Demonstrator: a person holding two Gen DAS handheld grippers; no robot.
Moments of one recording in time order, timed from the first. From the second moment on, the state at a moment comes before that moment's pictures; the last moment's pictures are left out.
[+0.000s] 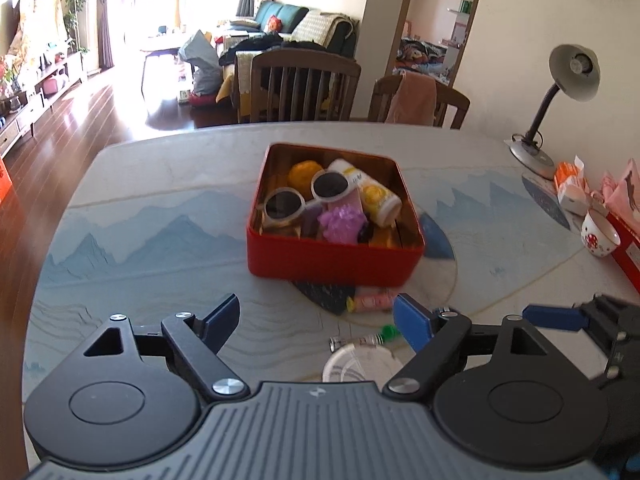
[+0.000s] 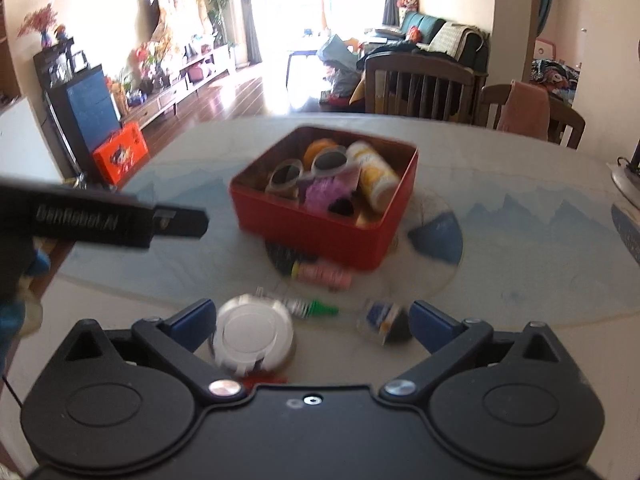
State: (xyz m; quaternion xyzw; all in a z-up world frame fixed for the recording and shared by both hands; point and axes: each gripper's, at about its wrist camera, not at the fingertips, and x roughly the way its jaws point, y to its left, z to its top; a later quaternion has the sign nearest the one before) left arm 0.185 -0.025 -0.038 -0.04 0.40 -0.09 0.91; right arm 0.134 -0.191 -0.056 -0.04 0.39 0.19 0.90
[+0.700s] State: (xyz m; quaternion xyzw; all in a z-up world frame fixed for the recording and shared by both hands) left arm 0.180 -0.062 -0.094 -0.05 0.47 -0.11 0.87; right arm 0.106 -0.163 -0.112 -0.08 0.43 0.23 0.87
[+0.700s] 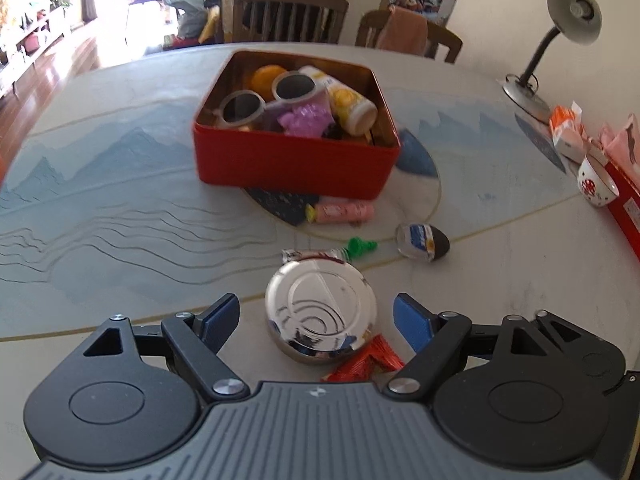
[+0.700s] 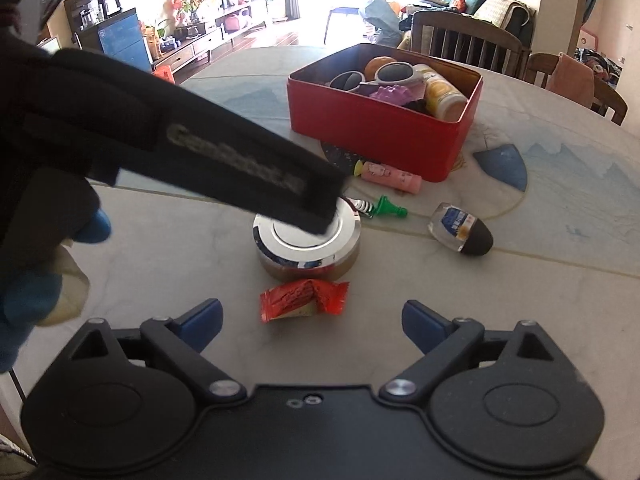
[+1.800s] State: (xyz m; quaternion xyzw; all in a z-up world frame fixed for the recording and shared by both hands) left arm 0.209 -0.084 -0.130 0.00 0.51 -0.09 0.86; right arm 0.102 -0.157 -0.123 -0.14 0.41 0.28 0.86
